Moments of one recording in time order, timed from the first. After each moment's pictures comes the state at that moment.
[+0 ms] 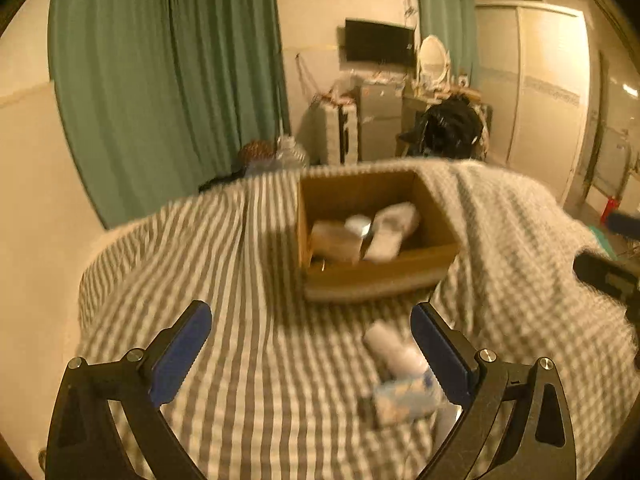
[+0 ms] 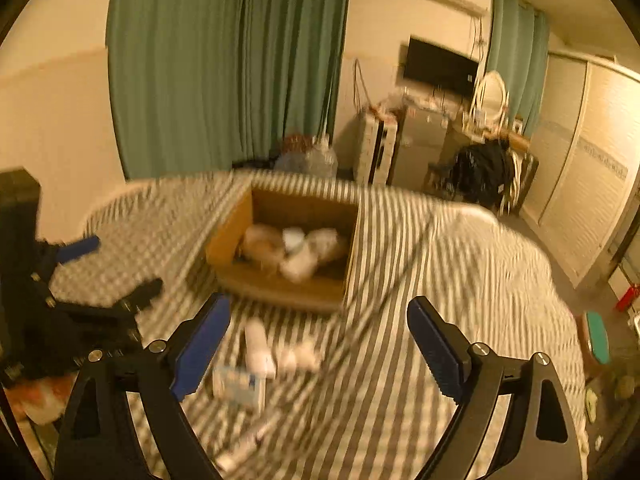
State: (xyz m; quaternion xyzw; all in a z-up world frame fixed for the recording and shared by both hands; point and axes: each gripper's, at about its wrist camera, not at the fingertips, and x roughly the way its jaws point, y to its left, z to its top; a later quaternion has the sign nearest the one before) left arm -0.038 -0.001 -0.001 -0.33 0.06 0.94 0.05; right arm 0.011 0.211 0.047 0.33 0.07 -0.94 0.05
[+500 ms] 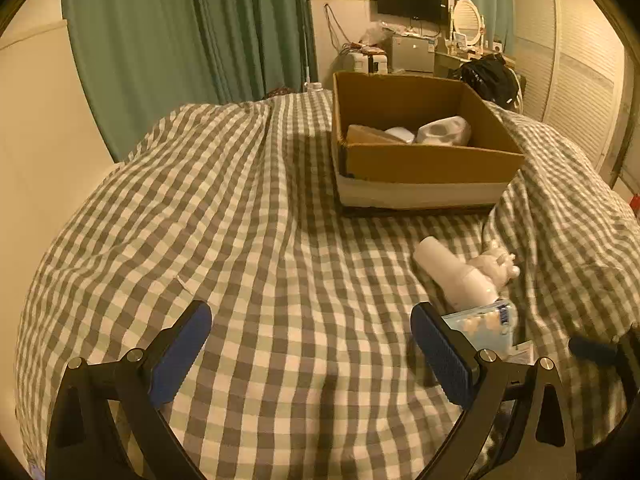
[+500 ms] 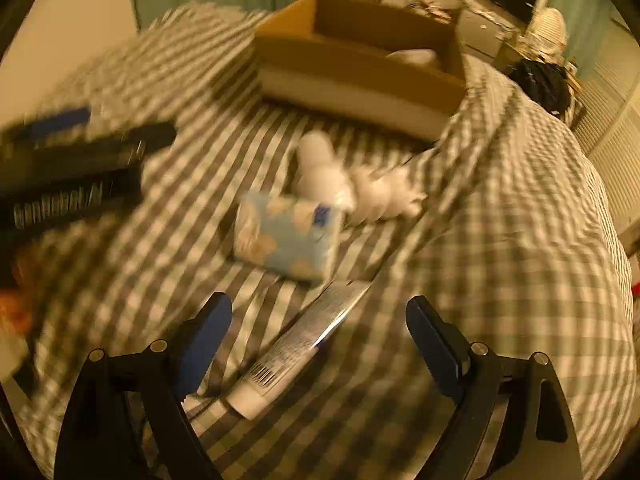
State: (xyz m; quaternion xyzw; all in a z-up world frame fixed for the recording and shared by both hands) left arm -0.044 -0.021 -0.099 -0.40 0.05 0.91 -0.01; right arm 0.011 0.154 -0.132 0.51 0.12 -0.85 0.09
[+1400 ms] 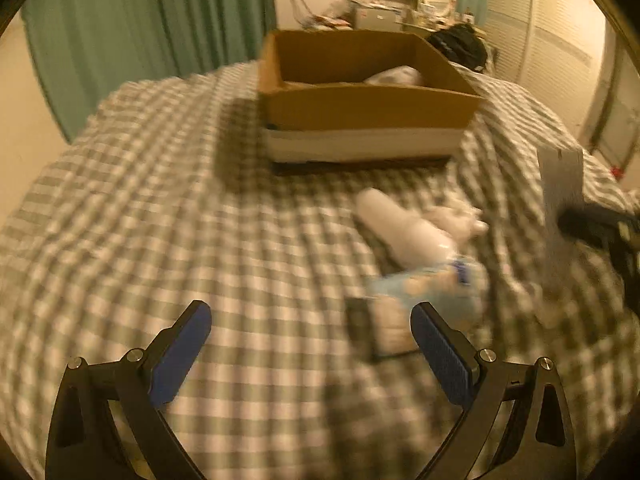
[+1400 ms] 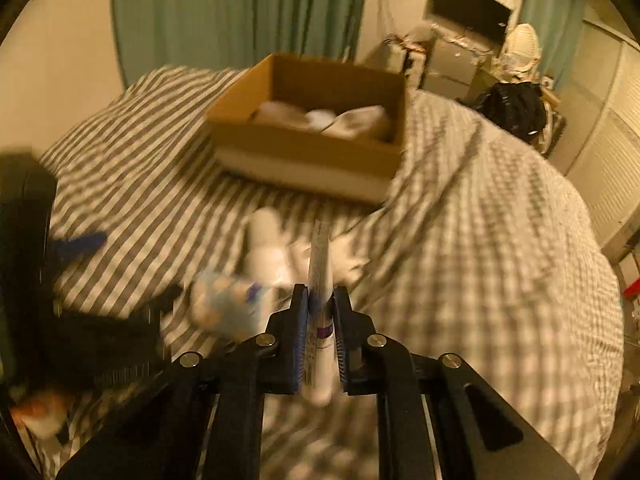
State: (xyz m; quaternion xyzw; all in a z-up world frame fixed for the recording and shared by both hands) left arm -0.041 0.023 -0.129 -0.45 0.05 0.89 0.06; right arm -0.012 0.197 -0.075 0.43 0.09 -0.90 0.06
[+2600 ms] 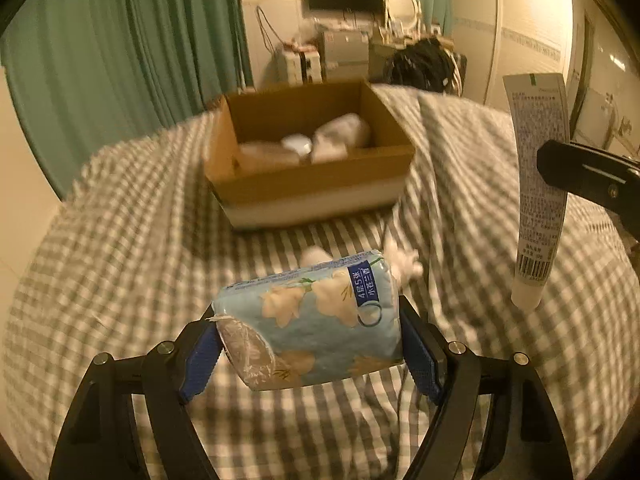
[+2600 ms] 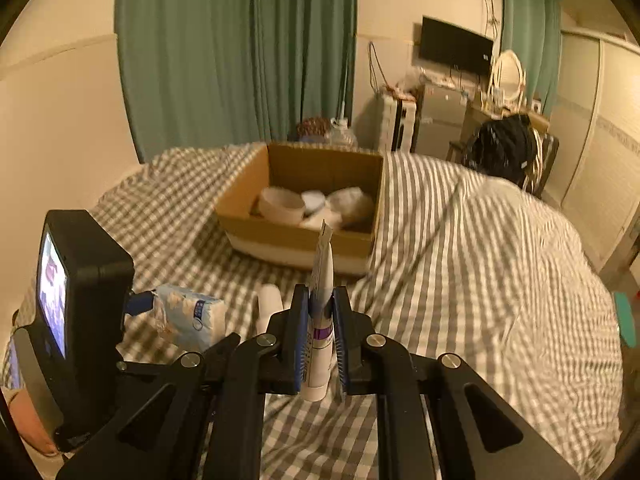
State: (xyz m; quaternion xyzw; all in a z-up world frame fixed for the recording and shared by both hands) left arm -0.030 0.057 -0.061 -0.40 0.08 0.91 0.10; right arm 0.015 0.216 0.004 0.33 0.05 -0.94 0.09
